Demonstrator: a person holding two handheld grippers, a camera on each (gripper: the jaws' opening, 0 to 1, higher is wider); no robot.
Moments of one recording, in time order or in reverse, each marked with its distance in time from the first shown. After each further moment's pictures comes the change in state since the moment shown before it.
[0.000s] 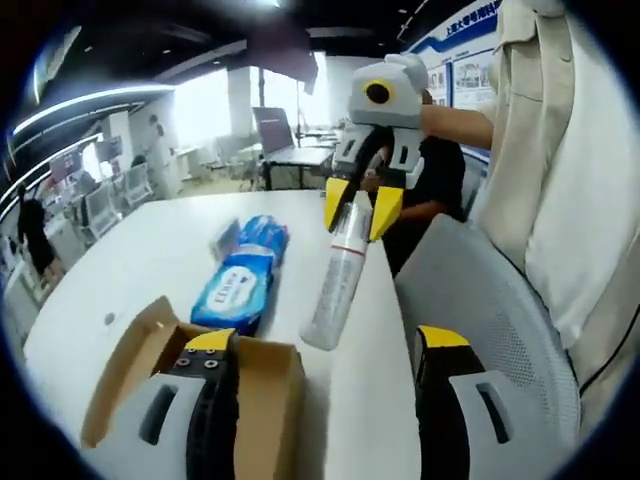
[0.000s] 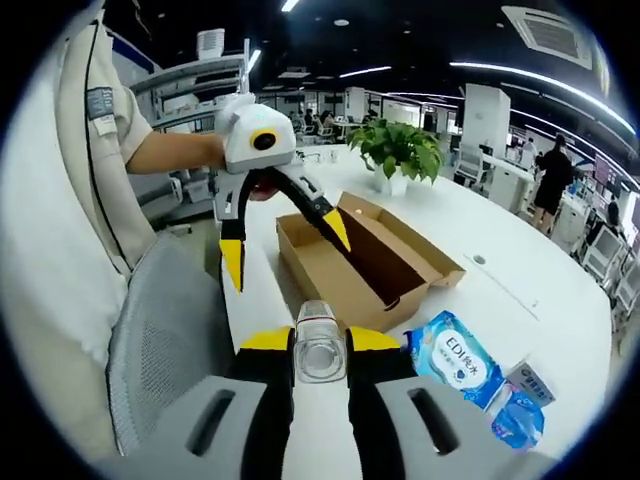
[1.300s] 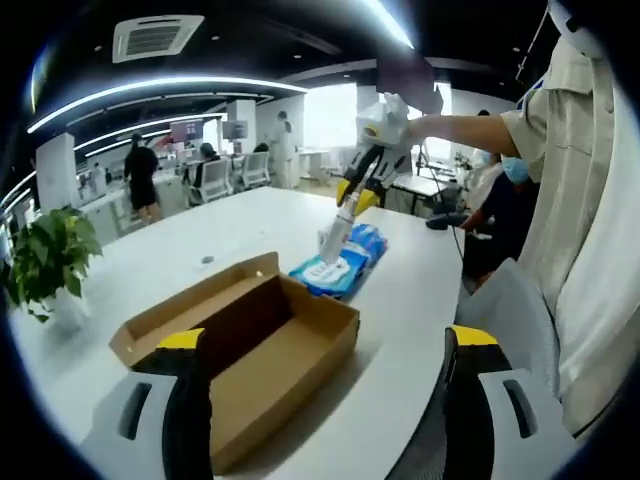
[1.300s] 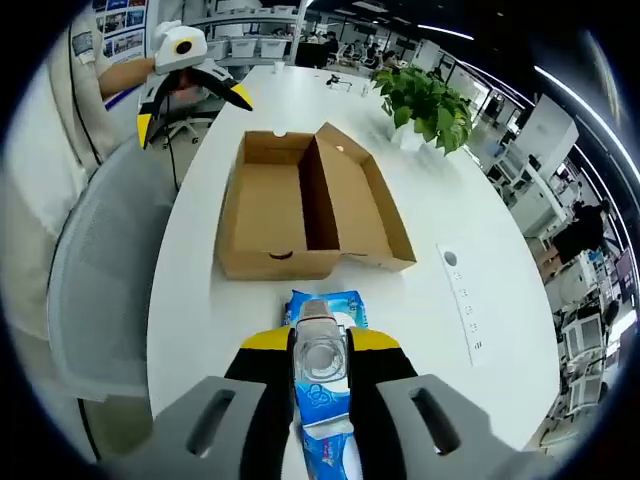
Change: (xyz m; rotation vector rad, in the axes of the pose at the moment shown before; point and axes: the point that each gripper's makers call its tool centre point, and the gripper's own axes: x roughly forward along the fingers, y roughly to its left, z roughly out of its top) left arm -0.080 0.011 -0.020 -0.242 -0.082 0.419; right arm 0.012 -0.140 -0.006 -0.320 0.333 0.079
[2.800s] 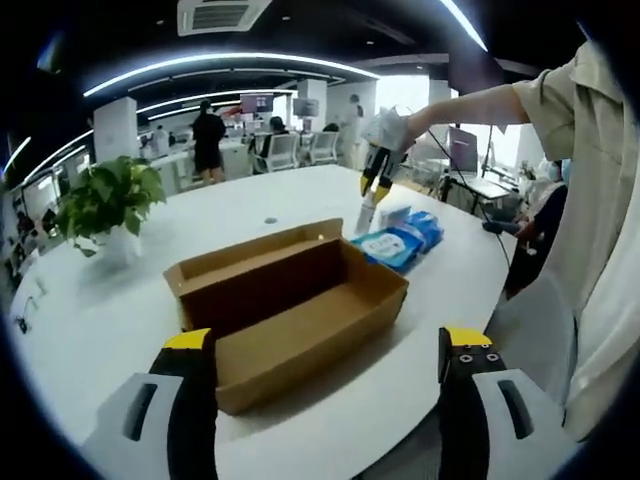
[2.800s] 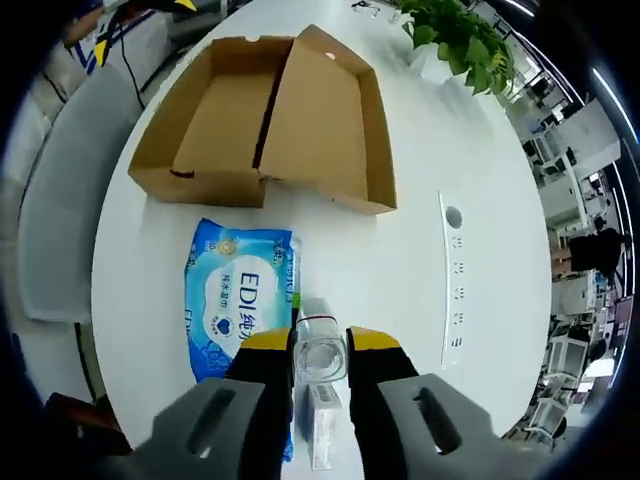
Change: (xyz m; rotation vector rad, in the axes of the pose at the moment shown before) left arm -0.035 0.033 -0.039 -0.165 0.068 0.265; right arm 0.072 -0.092 -0.050 -0.120 0.341 0.077
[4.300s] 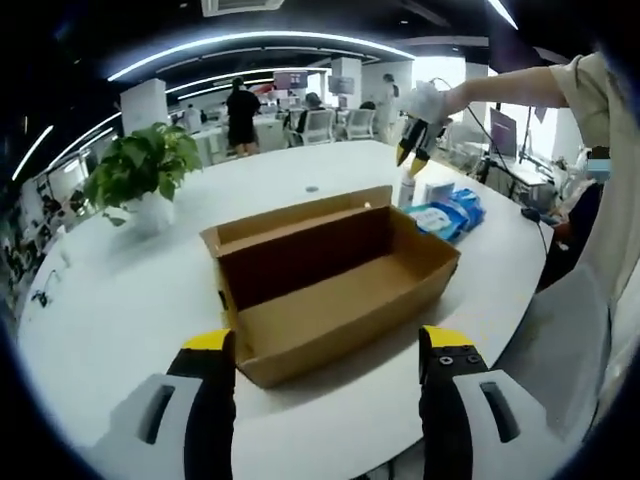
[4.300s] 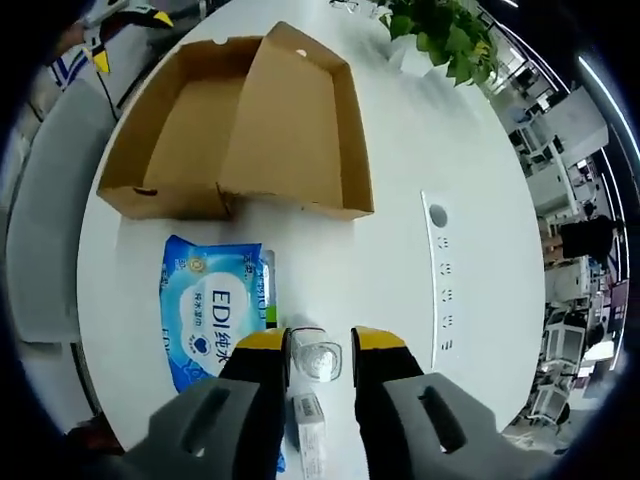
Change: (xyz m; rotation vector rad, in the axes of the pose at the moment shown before) left arm 0.005 0.047 -0.036 -0.064 0.095 0.165; right arm 0.003 -0.018 0.016 0.039 -0.020 -0.061
